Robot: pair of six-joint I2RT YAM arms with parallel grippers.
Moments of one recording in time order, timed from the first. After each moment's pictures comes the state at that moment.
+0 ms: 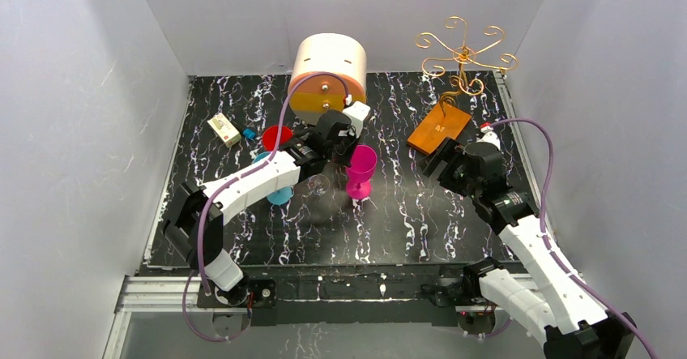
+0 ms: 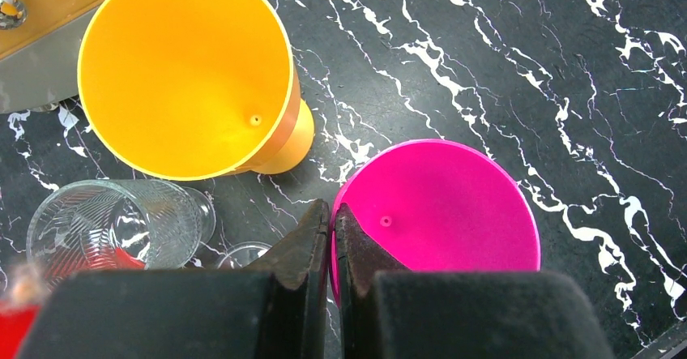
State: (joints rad) left arm -0.78 1.60 1.24 -0.29 -0.12 -0.09; right arm 0.40 0.81 0.77 -0.54 0.08 0.77
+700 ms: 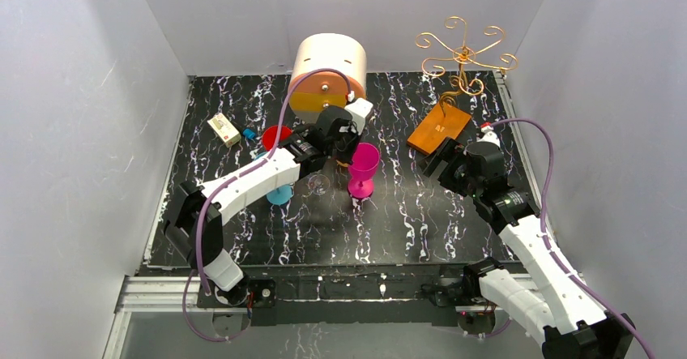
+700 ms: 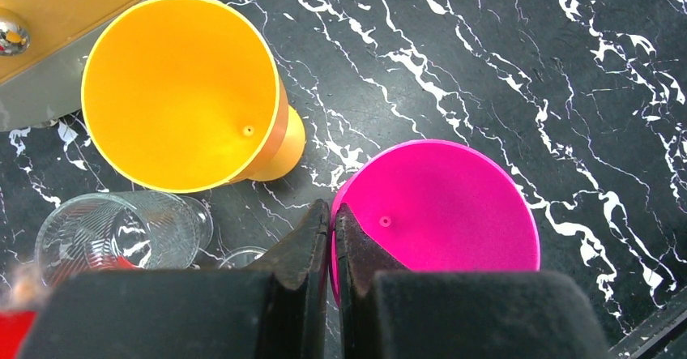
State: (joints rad) left arm -0.78 1.60 1.29 -0.33 -0.09 -0.07; right arm 0.37 0.81 0.77 -0.54 0.04 0.76
